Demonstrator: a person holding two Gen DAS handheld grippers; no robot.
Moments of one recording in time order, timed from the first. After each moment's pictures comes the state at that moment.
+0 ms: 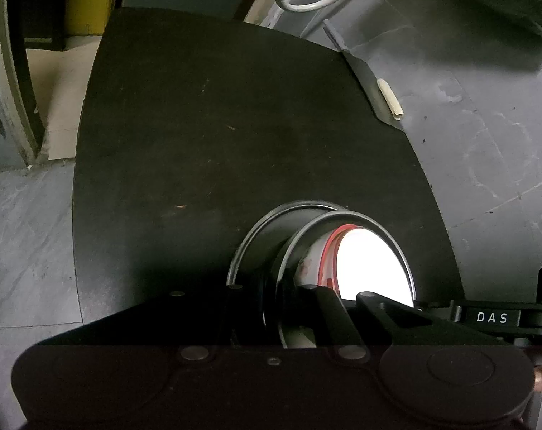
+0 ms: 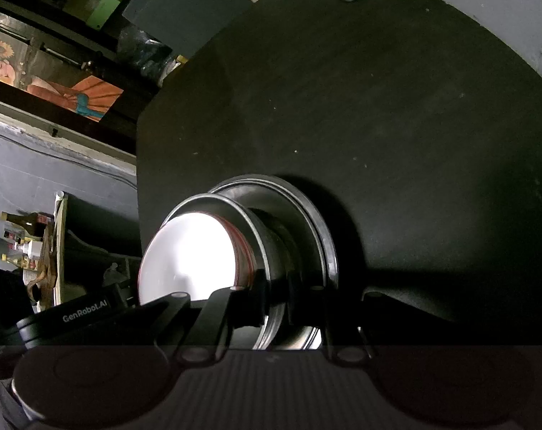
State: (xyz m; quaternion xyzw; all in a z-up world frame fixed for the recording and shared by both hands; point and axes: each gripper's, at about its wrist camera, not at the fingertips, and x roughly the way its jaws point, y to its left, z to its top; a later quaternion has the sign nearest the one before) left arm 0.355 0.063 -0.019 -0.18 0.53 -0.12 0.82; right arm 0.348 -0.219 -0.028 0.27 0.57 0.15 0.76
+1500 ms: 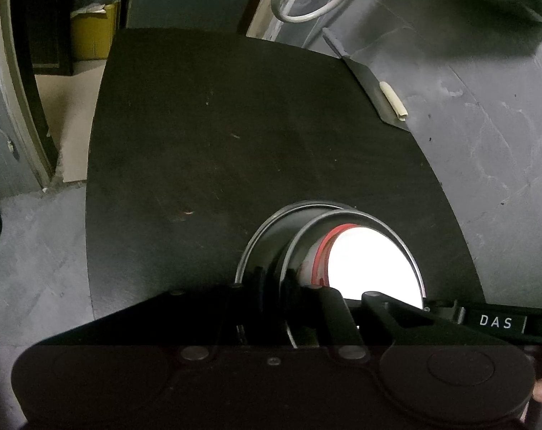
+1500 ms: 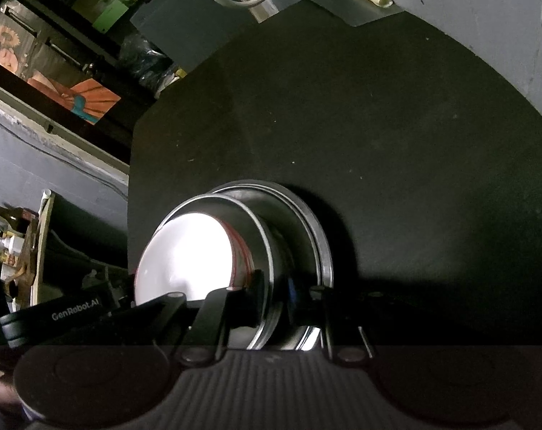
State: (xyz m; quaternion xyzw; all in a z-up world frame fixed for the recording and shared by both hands) left arm 0.342 0.052 -0.015 -0.14 0.51 -0.10 0.84; right arm 0.330 -0.203 -0.026 0.23 0.53 0.14 0.80
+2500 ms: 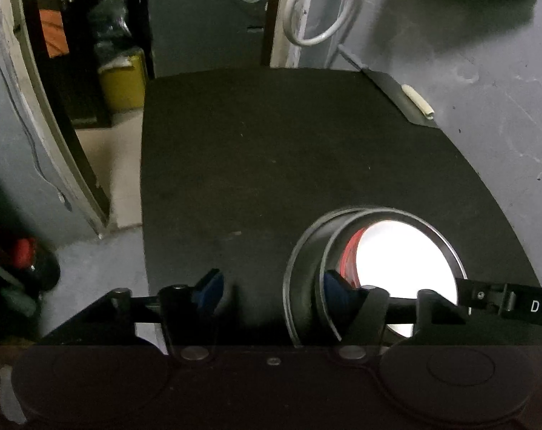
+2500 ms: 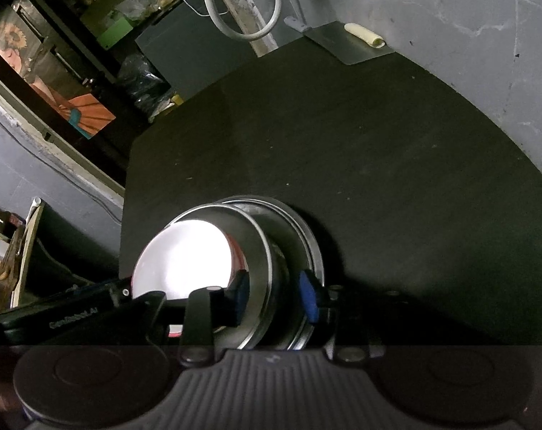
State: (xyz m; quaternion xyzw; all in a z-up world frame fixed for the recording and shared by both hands) left arm 0.322 0.039 0.001 -0.03 0.46 -0.03 0.88; right arm 0.302 -0.195 -0.013 0.20 0.48 0.11 0.85
